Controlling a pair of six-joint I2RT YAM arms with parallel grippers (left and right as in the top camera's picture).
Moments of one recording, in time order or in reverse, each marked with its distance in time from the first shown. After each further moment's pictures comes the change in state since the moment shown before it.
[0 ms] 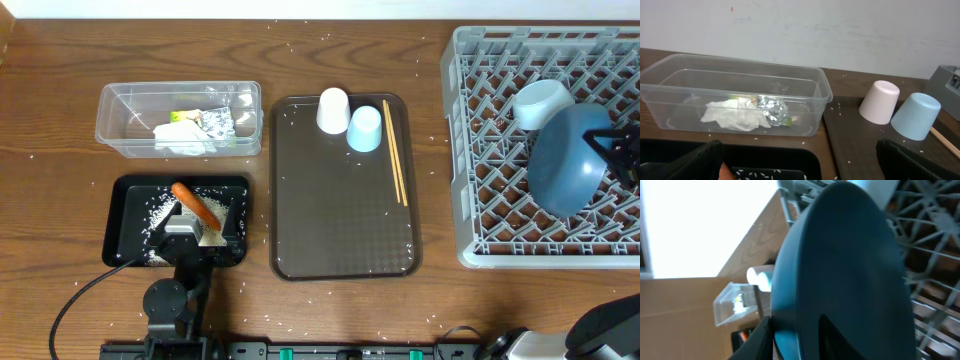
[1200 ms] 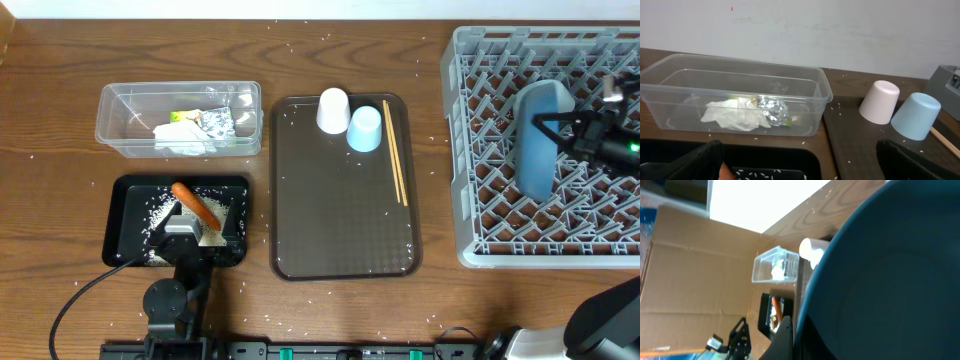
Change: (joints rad) left arm 0.000 0.000 0.000 0.000 0.000 0.000; right arm 0.181 0.031 -0.033 0.027 -0.283 -0.144
